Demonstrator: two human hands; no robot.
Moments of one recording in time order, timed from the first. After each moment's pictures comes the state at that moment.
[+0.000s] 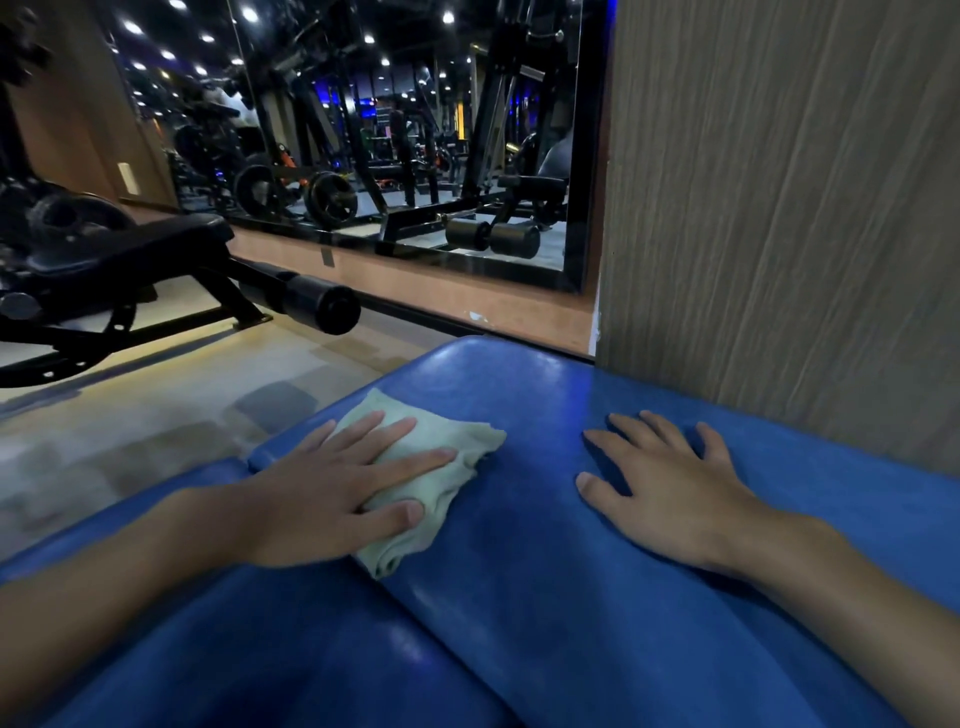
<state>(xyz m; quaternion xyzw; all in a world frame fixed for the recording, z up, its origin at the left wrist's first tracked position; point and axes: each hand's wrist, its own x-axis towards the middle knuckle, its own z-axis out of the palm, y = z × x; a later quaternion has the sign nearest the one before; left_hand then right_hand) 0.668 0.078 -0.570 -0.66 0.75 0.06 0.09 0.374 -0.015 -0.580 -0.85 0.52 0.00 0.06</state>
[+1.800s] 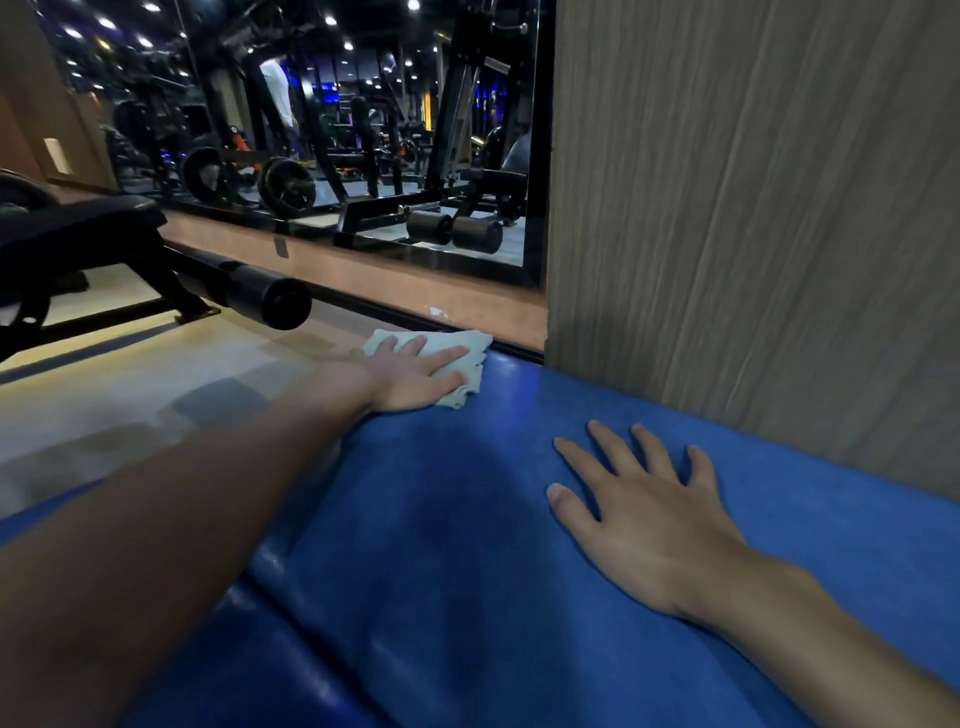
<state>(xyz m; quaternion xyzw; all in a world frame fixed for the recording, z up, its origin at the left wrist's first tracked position) 0.634 -0.120 -0.579 -0.74 0.66 0.08 0.03 0.347 -0.010 -0.592 -0.83 0.55 0.00 0.05</state>
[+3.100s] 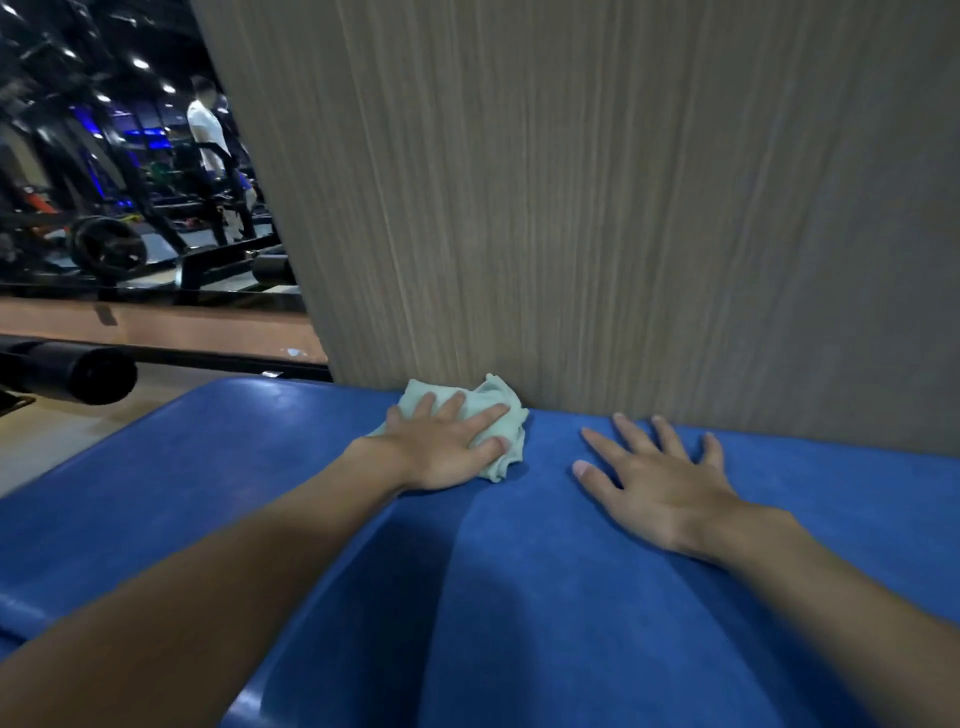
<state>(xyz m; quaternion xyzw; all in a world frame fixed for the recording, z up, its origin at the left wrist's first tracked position) 0.345 -0.045 -0.575 -0.60 0.80 0.03 0.07 0.117 0.034 -0.584 -0.71 0.70 -0.01 0.08</state>
